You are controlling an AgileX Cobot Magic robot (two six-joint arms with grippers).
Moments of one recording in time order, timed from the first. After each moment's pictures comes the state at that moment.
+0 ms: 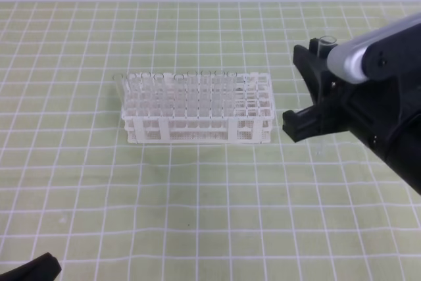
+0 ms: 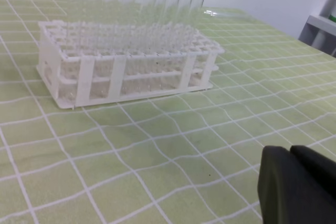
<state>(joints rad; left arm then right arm) -0.84 -0.01 0.01 0.45 0.25 -0.61 0.88 1.13 -0.76 1.08 -0.46 -1.04</state>
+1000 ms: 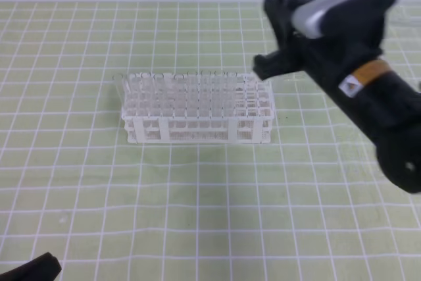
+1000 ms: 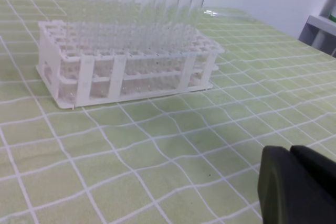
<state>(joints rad) -0.84 -0.01 0.01 0.45 0.26 -0.61 0.58 1.47 -0.86 0.06 -0.66 -0.05</state>
